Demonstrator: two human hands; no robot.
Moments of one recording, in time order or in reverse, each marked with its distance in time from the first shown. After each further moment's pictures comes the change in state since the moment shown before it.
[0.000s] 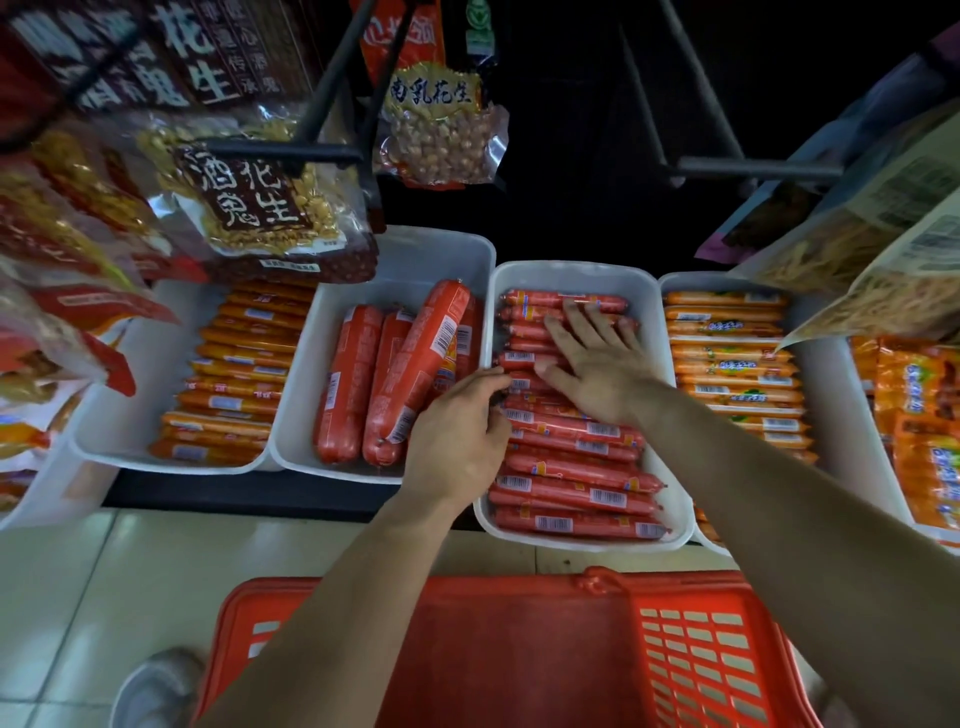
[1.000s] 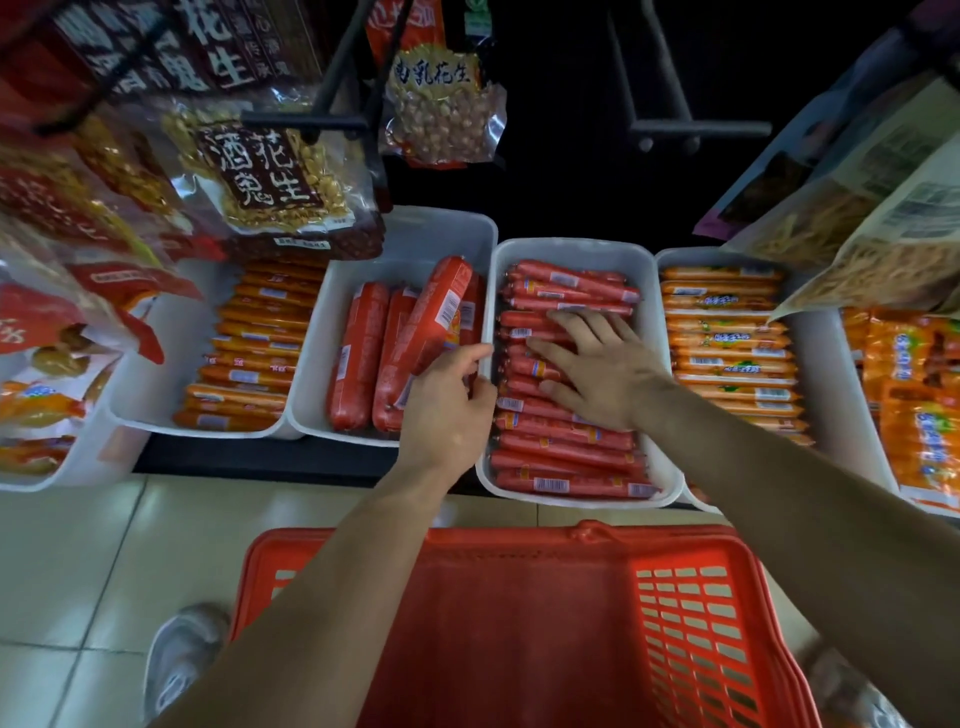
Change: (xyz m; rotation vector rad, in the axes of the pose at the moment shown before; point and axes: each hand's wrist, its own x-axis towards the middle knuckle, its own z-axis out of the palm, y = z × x) left_hand -0.019 0.007 -0.012 -0.166 0.091 -0.170; right_hand -0.039 -0.005 0.002 -0.236 0.062 -0.219
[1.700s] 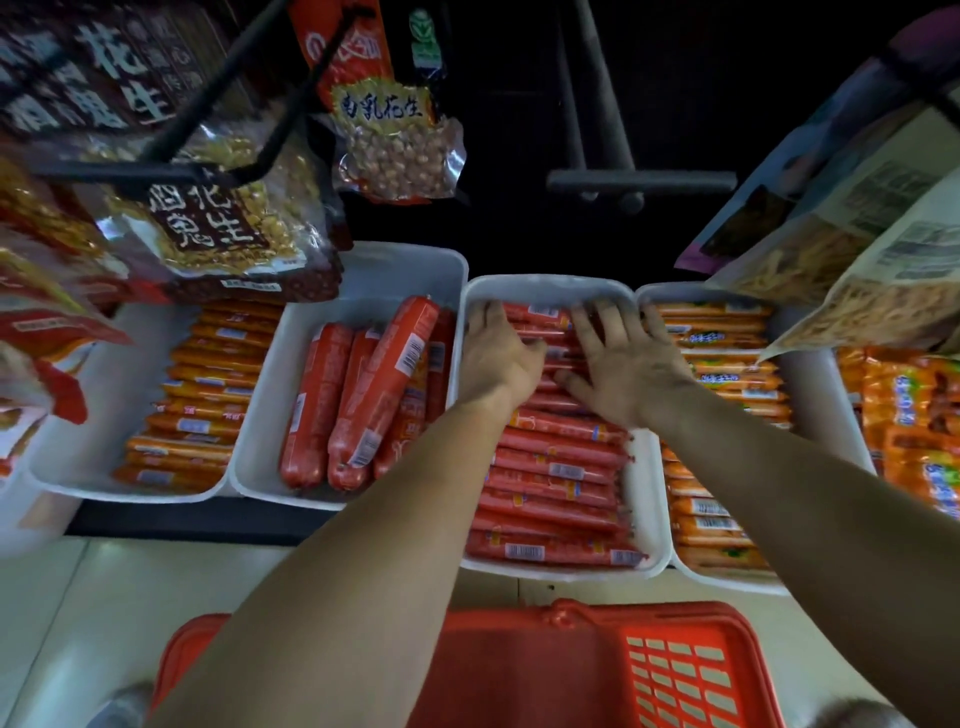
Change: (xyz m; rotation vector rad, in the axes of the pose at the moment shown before) left_hand 0.115 0.044 0.086 0.156 -0.073 -0.112; right_hand 0.024 0.053 -0.010 -0.128 0.008 0.241
